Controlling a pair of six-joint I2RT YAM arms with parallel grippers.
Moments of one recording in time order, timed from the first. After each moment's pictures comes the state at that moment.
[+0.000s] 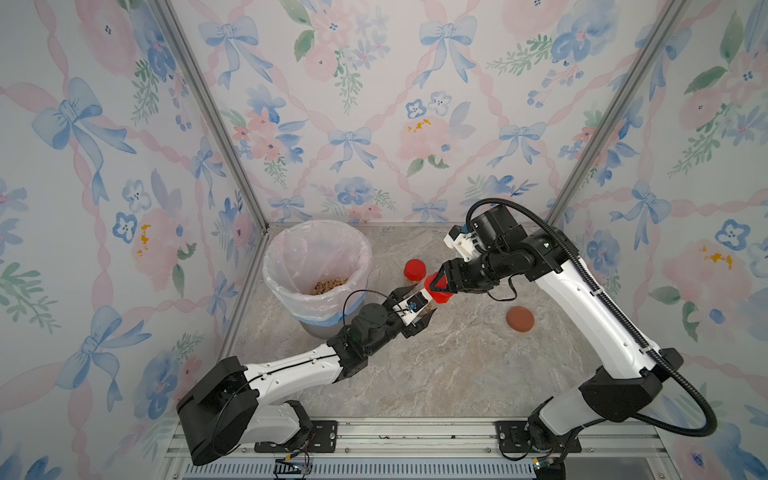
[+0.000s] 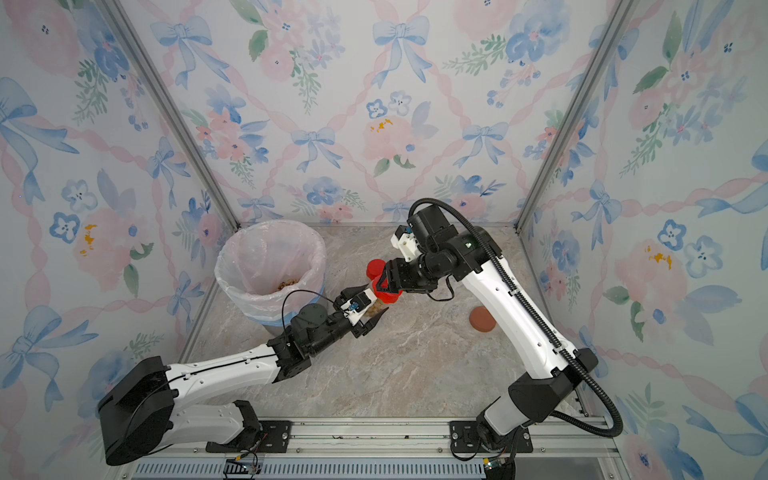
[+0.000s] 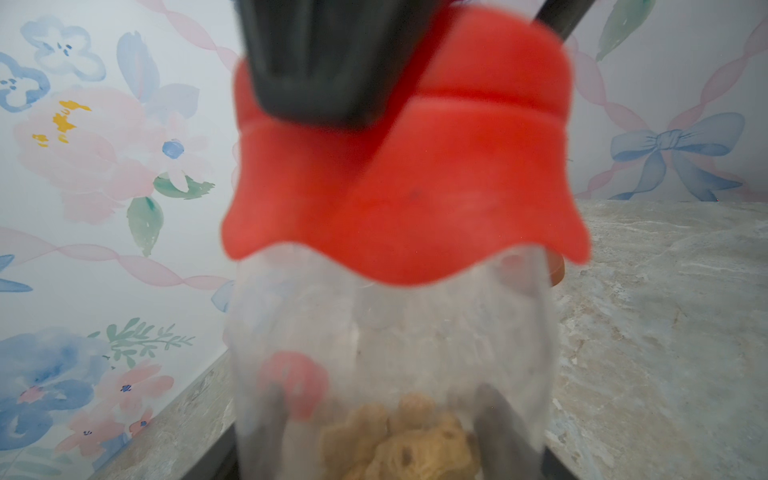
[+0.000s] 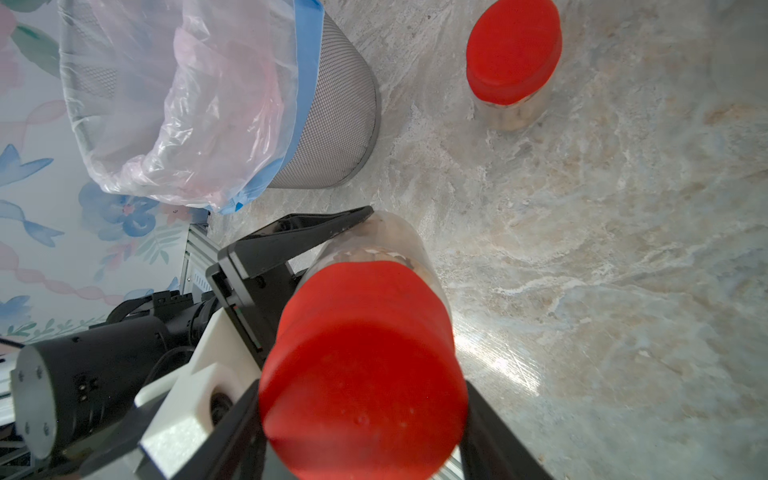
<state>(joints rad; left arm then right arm) -0.91 1.27 0.61 0.59 -0.09 0.34 0.60 1.55 1.89 -1.35 -0.39 0.40</state>
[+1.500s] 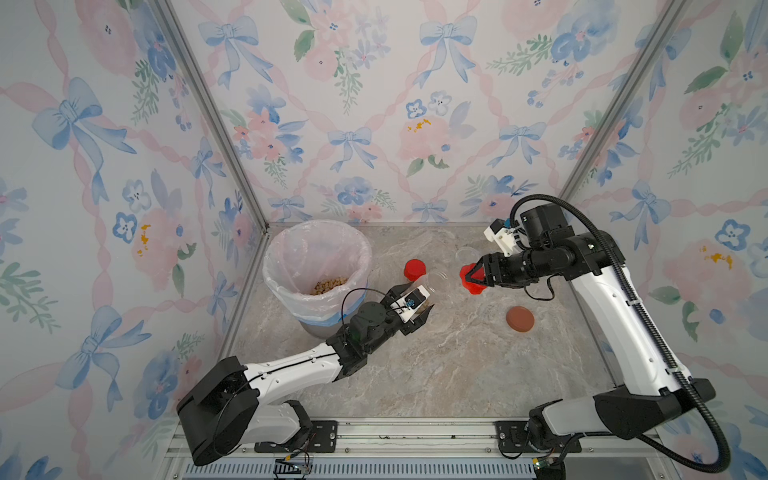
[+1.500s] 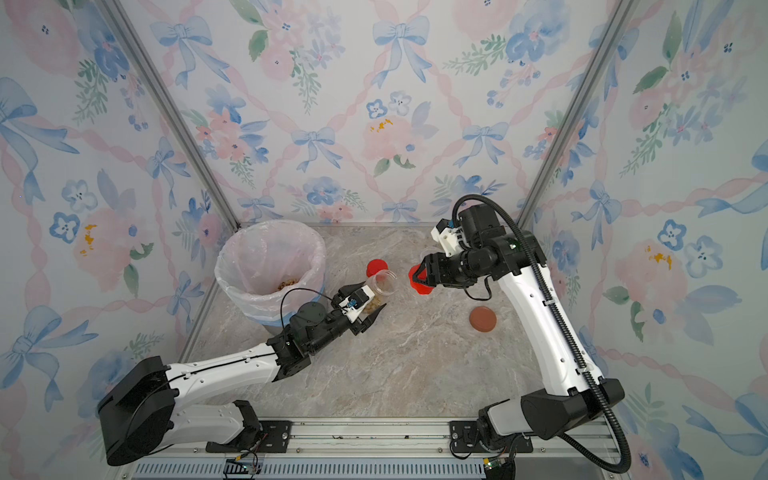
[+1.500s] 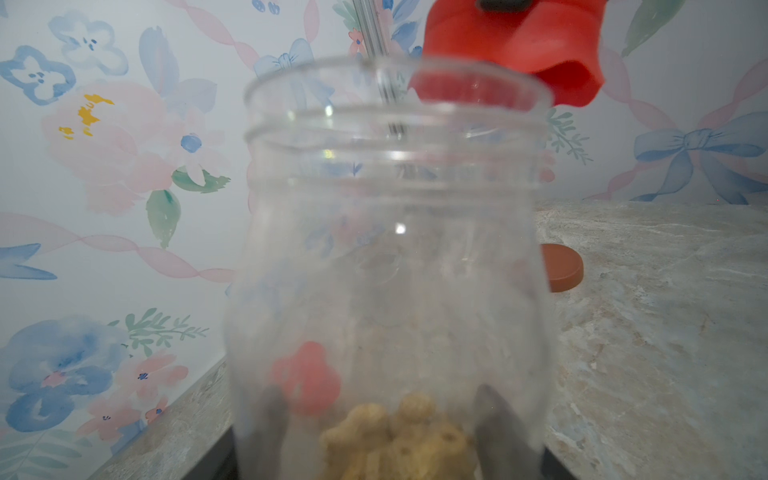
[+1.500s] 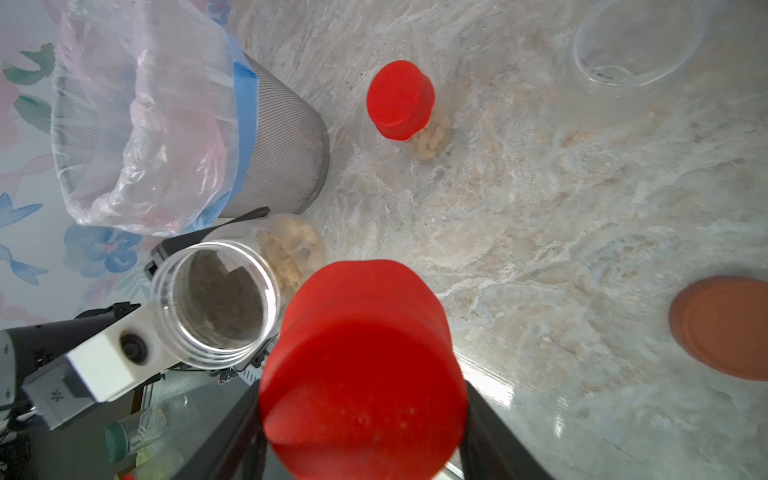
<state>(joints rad) -0.89 1.27 0.61 0.59 -0.12 0.34 0.28 1.40 1.72 -1.35 -0.43 0.24</state>
